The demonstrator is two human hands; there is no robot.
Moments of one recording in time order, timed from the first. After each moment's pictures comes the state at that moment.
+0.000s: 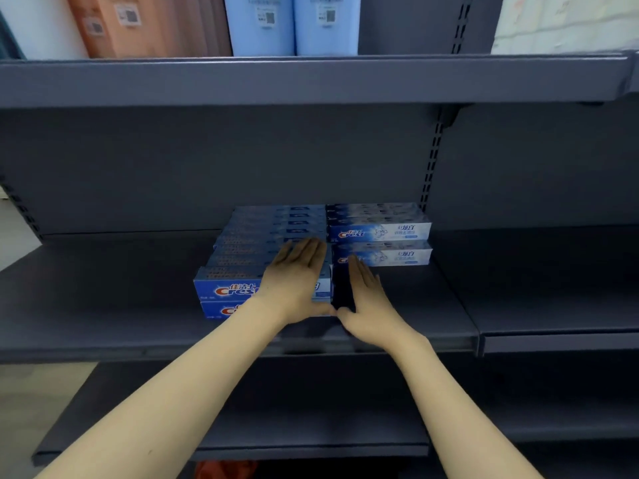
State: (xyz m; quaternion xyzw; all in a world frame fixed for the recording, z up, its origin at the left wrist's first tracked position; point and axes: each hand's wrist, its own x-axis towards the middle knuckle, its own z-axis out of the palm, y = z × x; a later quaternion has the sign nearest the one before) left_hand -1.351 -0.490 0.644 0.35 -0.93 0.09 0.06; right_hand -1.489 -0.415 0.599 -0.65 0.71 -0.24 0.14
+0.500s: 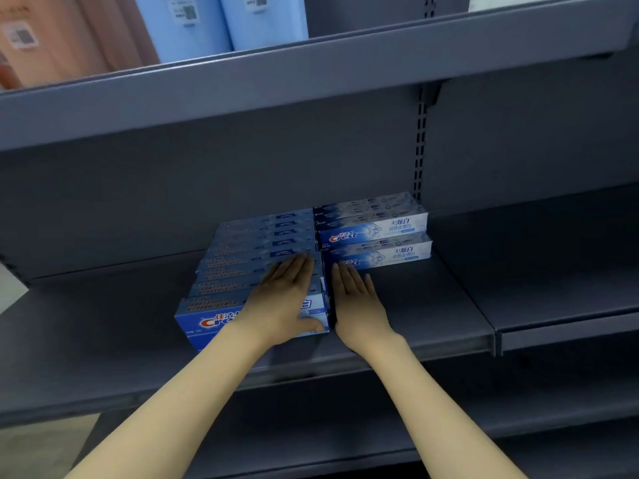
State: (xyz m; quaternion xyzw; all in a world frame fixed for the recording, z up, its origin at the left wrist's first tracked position) left_hand -1.357 -0.510 0.641 0.32 -0.95 0.02 -0.01; right_hand -1.487 -0.452 0.579 -0.61 0.77 -0.16 0.08
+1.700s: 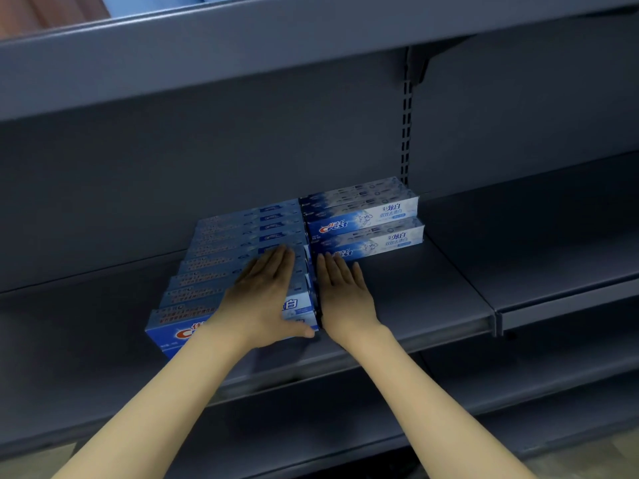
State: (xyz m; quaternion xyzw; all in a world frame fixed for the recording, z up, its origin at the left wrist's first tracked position) left_hand -1.343 -0.520 0.648 0.32 -0.95 0.02 -0.04; right_hand -1.470 -0.466 0.583 -0.58 0.80 -0.13 0.08
